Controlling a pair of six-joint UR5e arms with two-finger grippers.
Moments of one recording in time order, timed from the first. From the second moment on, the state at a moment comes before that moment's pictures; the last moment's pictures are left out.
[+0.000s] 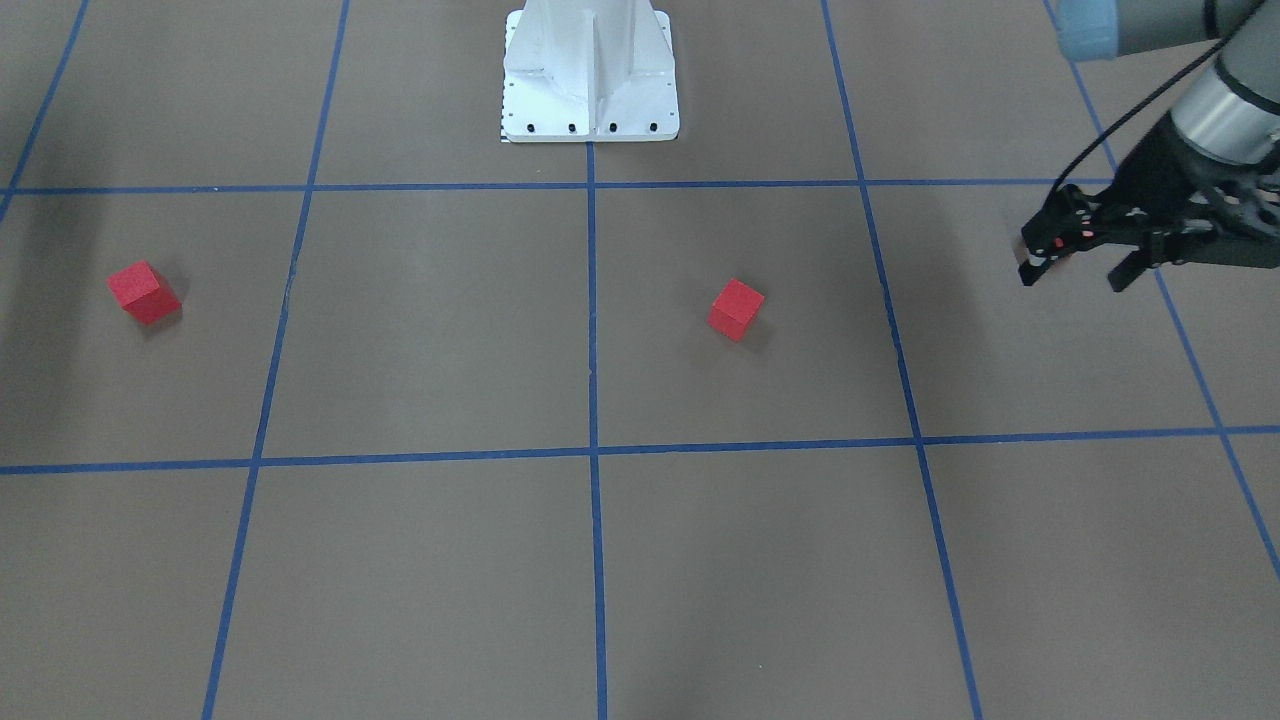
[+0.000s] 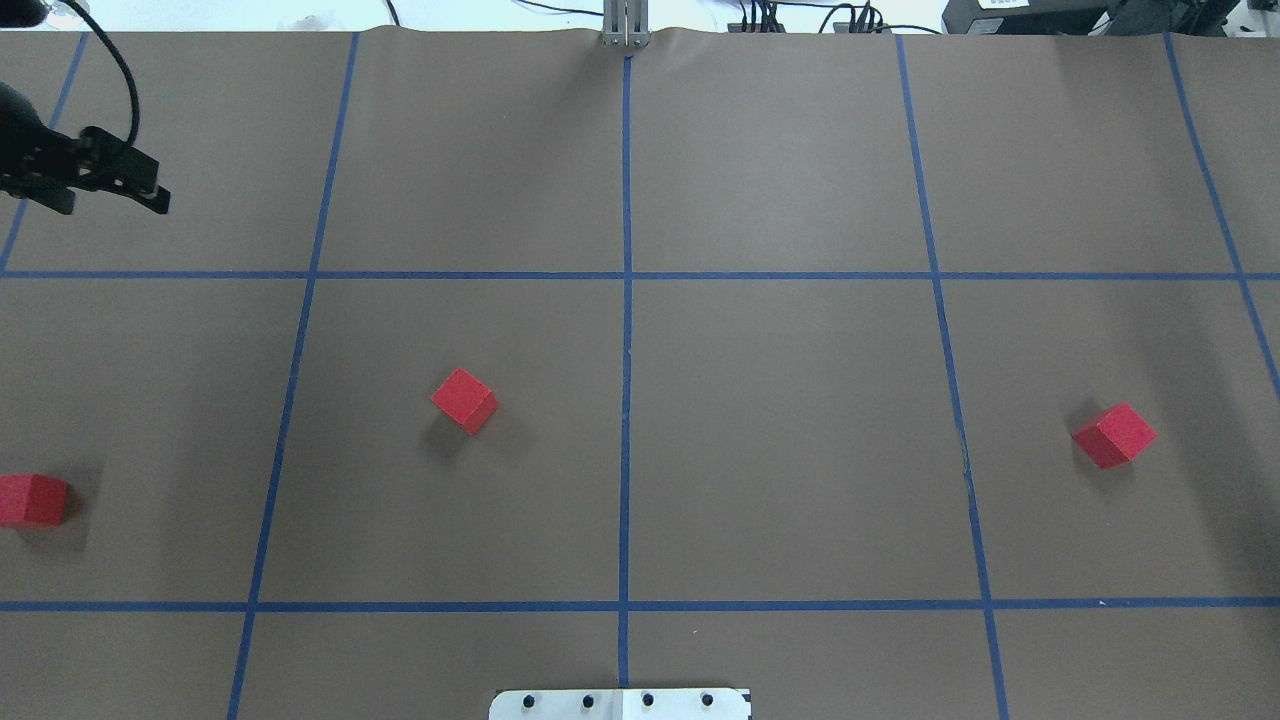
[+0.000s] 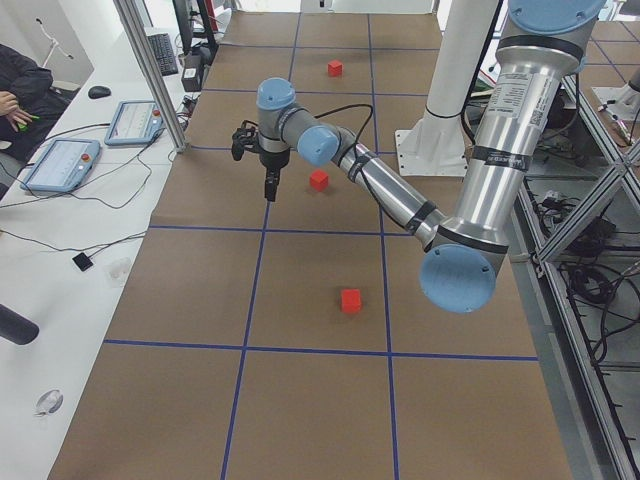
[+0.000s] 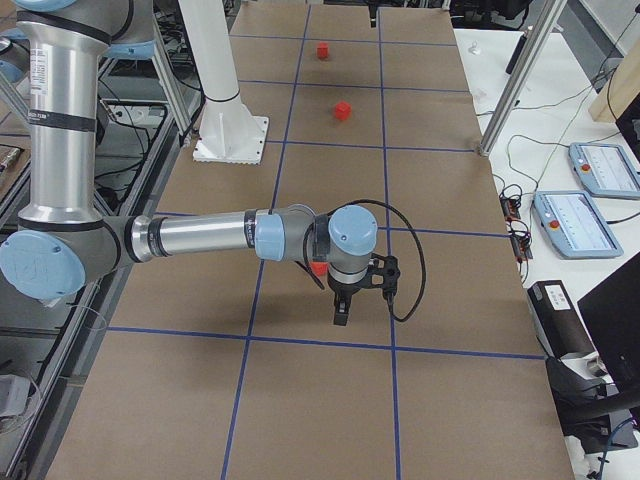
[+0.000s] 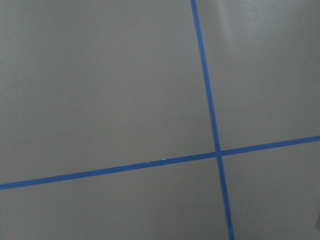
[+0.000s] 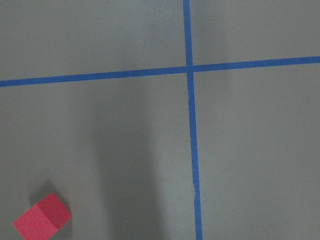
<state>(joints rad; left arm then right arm) -1.08 -1.84 -2.00 -1.55 -2.22 -0.82 1.56 -1.68 1.81 -1.70 2.40 0.08</state>
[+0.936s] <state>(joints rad) -0.66 -2.14 -1.90 -1.36 -1.84 -1.69 1.55 -1.68 1.81 -1.67 2.40 0.09</state>
